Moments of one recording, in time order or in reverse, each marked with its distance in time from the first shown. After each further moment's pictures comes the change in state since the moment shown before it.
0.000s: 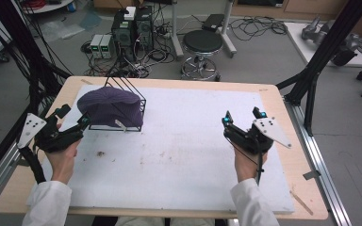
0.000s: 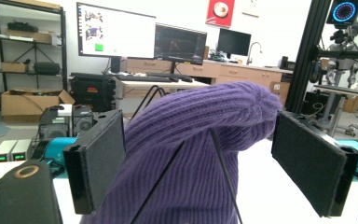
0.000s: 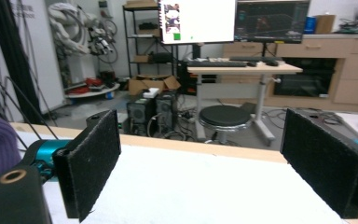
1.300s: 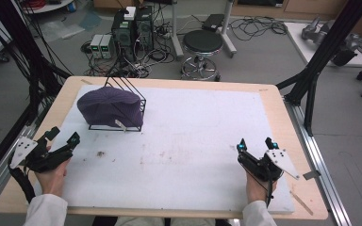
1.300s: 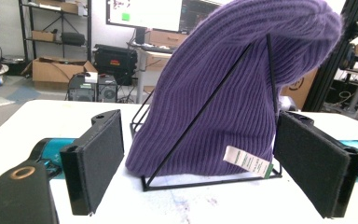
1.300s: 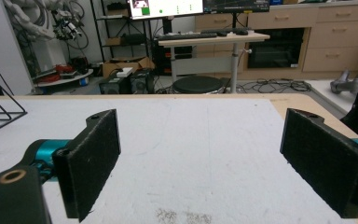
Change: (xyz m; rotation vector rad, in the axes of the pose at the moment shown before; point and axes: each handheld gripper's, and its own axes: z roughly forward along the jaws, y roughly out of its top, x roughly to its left) left arm 0.032 -0.055 -0.044 0.087 0.092 -0.043; right arm -0.041 -0.086 -0.038 0.068 -0.112 0.053
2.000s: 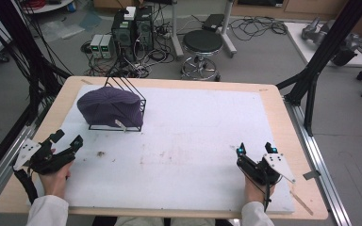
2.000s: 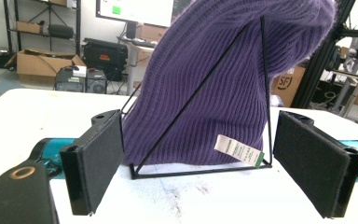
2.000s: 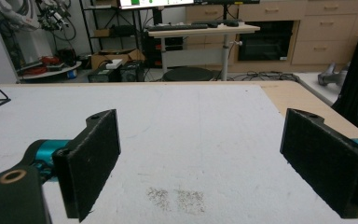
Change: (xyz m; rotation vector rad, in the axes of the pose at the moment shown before) left arm -0.001 -0.011 0.003 0.012 -0.049 -0.023; right arm 0.001 -0.014 -0.003 0.025 -0.043 -0.008
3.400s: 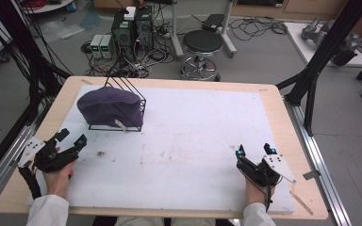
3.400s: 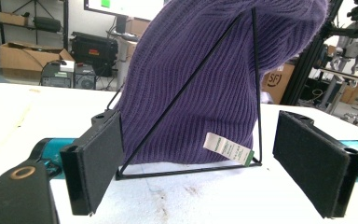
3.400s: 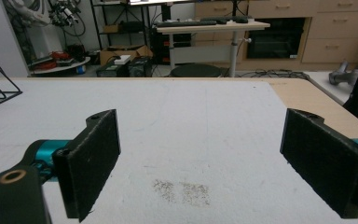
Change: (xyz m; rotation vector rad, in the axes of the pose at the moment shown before) left arm -0.001 -0.002 0.008 0.013 -0.031 -0.030; right arm -0.002 -0.002 -0.002 0.014 0.039 -0.013
